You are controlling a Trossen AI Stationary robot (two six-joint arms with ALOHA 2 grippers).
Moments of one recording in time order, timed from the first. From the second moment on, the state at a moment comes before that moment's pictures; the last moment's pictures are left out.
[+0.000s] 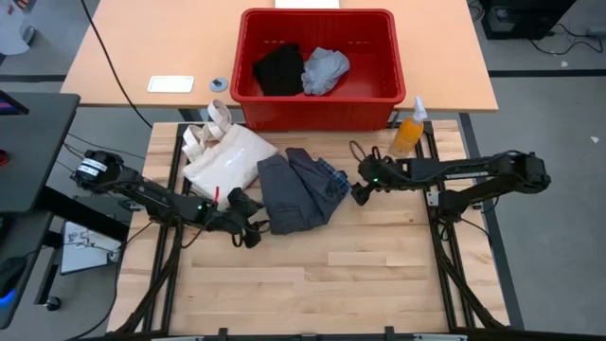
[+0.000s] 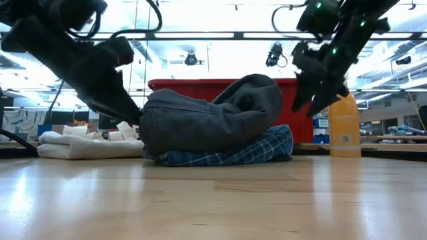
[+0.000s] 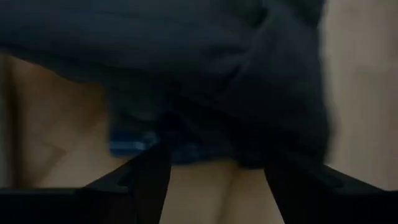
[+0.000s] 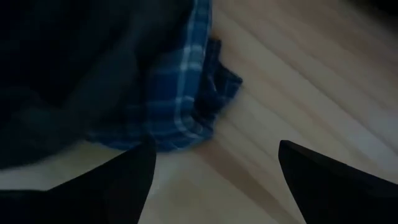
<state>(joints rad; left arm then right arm) -0.30 1.24 0.45 0.06 -0.51 -0.54 -0.16 1.19 0.72 -0.50 0.28 0.59</state>
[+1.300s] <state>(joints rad) -0.05 1.20 0.45 0.14 -0.46 -0.84 -0.15 1.72 1.24 -0.43 0.10 0.37</state>
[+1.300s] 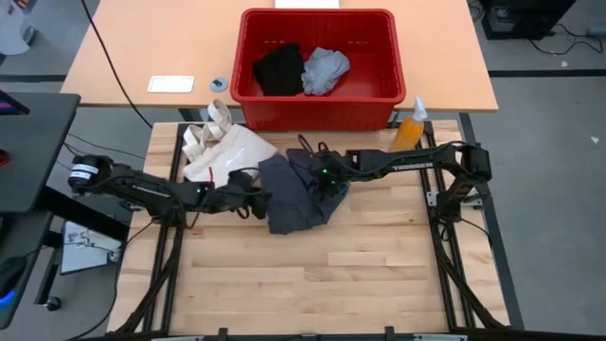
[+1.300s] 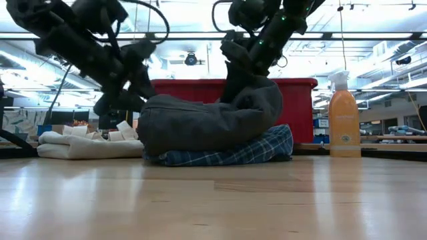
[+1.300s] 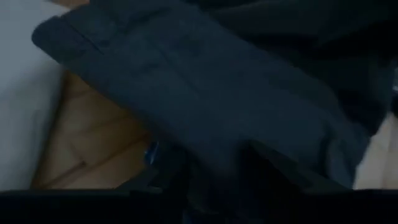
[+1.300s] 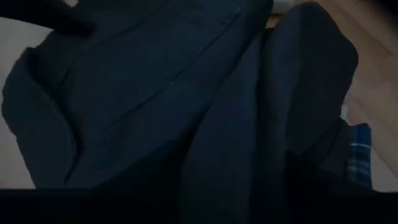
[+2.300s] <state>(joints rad) -0.18 1.24 0.45 0.05 -0.32 -0.88 -0.17 1.70 1.24 -0.83 0.21 0.66</state>
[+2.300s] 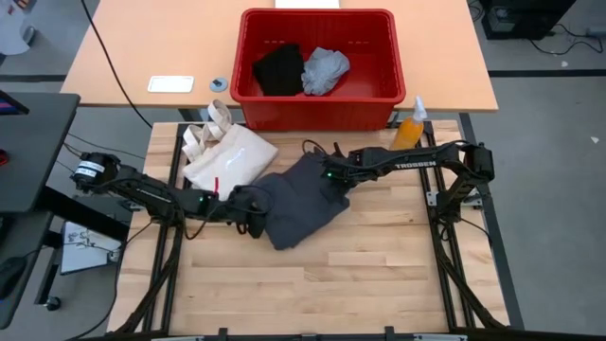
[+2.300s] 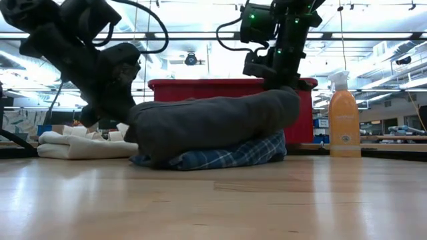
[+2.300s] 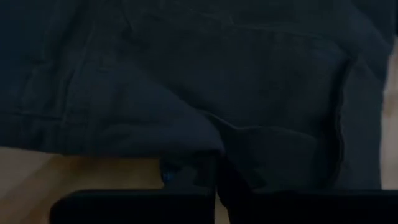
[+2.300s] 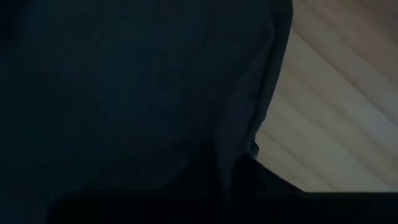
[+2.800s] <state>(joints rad) -0.22 1.24 0.45 0.08 -0.26 -0.95 -0.20 1.70 1.24 -0.84 0.22 0.61</state>
